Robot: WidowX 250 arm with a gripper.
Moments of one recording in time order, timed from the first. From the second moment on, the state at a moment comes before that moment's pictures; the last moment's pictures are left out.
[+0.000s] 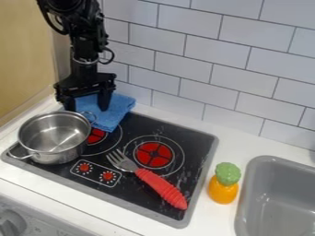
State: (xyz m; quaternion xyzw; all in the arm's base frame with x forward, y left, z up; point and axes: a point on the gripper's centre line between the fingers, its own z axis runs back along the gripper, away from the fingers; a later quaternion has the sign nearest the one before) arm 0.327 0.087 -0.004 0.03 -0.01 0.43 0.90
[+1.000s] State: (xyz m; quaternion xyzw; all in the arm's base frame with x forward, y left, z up) arm 0.328 -0.008 -0.003 0.04 -0.02 0.36 0.93
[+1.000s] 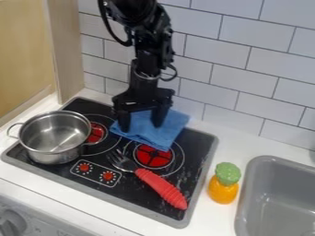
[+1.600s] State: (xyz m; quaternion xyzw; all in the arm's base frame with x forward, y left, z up) arm 0.317 -0.072 -0.002 0.04 -0.03 0.30 0.95
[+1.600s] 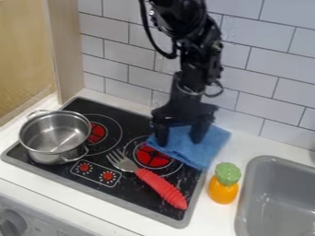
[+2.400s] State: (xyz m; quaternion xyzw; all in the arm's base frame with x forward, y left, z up) arm 0.313 -0.093 0.000 0.05 -0.02 0.28 0.96
